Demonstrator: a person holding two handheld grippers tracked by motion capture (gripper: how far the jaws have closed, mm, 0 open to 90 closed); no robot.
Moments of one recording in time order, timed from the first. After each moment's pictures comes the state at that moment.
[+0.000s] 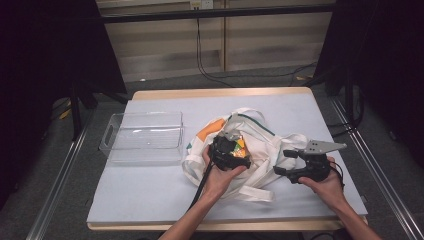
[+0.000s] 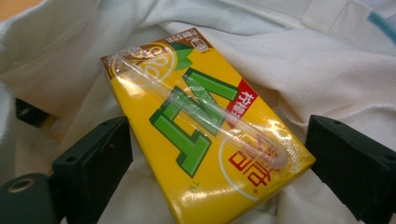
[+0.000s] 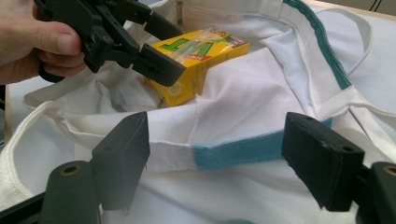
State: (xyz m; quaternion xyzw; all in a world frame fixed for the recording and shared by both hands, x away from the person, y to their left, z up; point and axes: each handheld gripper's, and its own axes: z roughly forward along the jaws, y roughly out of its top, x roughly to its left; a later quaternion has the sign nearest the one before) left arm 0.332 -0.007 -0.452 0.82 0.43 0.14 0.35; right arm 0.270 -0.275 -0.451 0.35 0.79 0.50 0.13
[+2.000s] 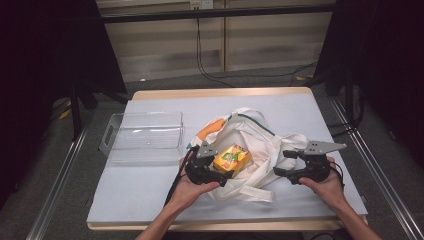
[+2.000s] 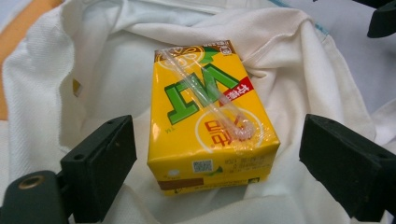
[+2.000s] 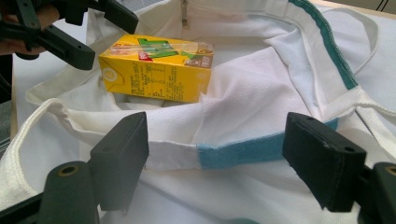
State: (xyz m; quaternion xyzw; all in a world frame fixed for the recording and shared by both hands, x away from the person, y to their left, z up) left arm 0.299 0.070 -0.446 0.85 0.28 0.10 0.44; right arm 0.269 -0.275 -0.451 0.34 0.79 0.50 0.13
